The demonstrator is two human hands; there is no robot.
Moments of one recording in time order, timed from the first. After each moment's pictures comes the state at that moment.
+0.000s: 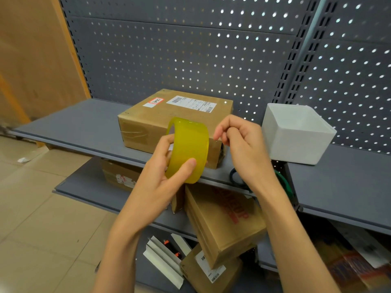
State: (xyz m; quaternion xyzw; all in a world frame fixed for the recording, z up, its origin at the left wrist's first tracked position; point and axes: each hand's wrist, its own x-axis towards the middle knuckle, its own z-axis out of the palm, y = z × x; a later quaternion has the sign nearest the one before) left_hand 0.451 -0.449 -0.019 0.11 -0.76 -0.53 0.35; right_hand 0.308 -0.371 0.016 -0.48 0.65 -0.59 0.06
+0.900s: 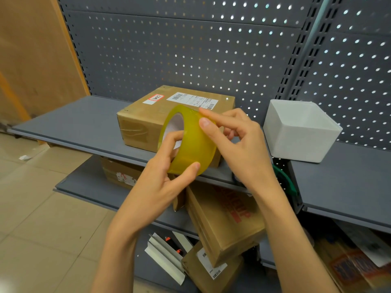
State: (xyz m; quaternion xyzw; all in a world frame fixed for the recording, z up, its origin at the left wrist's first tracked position) left_hand 0.450 -0.452 -0.015 0.07 -0.80 -0.50 0.33; right_hand 0.311 -0.377 0.013 -0.50 0.63 -0.59 0.03
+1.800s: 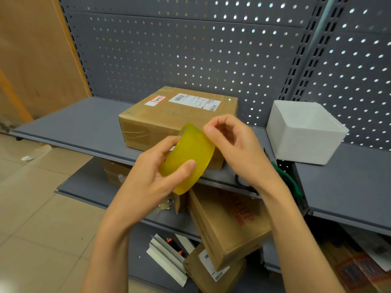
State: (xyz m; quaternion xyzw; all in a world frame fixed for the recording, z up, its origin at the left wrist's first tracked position) left_hand 0.455 -0.471 -0.013 0.12 -0.80 -0.49 0.32; right_hand 0.300 -0.388 0.007 -0.52 0.62 -0.57 0.15
